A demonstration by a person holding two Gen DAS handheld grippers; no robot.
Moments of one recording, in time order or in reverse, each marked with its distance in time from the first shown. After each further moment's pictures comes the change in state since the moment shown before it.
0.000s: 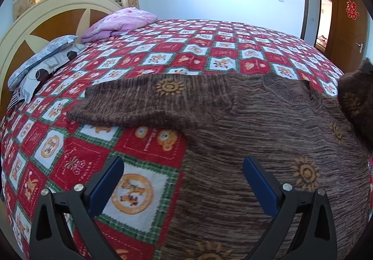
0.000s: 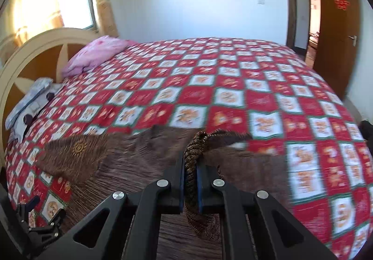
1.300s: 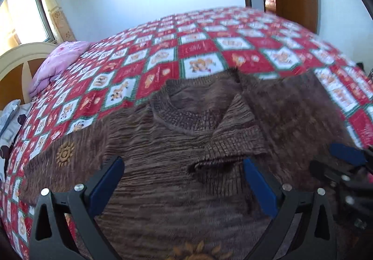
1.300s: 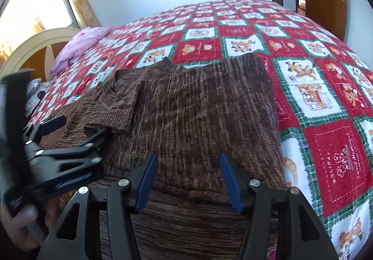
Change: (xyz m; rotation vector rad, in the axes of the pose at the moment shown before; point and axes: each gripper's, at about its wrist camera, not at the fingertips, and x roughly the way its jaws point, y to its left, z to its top) left arm 0.051 -0.183 0.047 0.380 0.023 -0.120; right arm 0.029 -0.062 -0.100 0.160 0.135 0.020
